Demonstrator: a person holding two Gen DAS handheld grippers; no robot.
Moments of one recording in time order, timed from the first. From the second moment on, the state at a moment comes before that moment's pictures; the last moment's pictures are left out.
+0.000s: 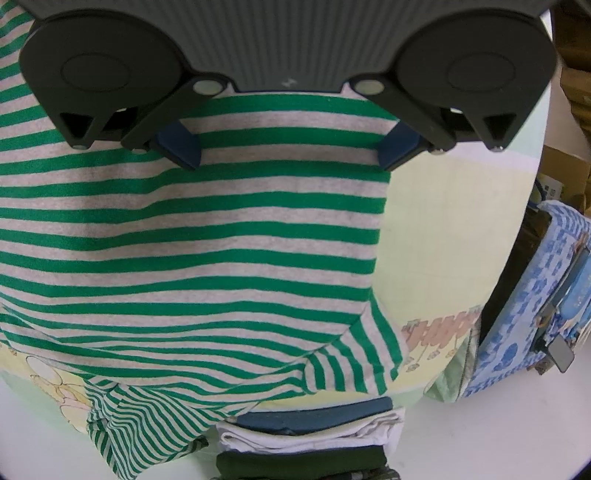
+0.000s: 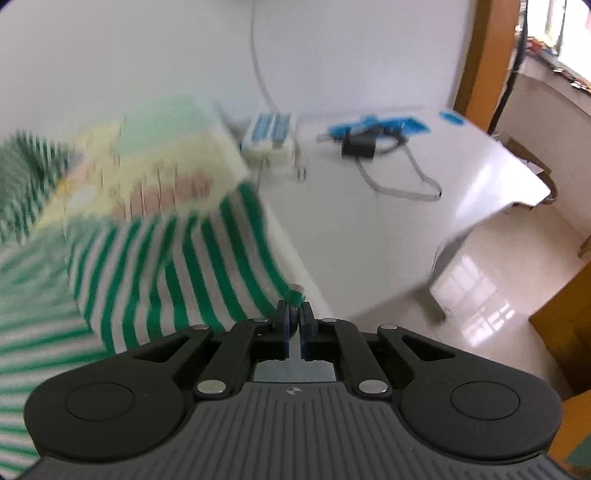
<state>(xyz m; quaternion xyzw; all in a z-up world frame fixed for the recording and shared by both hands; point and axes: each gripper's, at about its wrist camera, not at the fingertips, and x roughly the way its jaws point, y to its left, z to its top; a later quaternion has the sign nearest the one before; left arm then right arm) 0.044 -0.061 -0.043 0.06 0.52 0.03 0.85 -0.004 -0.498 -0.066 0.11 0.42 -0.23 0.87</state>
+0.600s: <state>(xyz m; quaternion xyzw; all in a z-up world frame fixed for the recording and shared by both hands) 0.043 -0.068 -0.042 0.08 0.52 0.03 0.85 0.102 -0.549 -0.060 0.16 0.42 -0.21 0.87</state>
